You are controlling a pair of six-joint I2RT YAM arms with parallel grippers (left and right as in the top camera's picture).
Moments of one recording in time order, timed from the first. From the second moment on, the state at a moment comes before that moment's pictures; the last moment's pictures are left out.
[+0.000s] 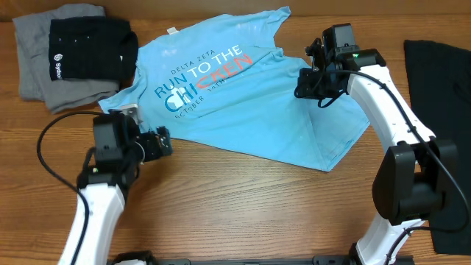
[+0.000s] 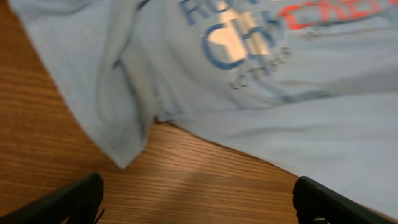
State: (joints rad) left arm 0.08 1.19 0.69 -0.38 0.14 -0.19; right arm 0.15 1.94 1.61 -0.88 -0.28 0.17
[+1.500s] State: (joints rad) left arm 0.16 1.79 0.97 -0.40 0.07 -0.14; right arm 0.15 1.94 1.61 -0.87 -0.28 0.17
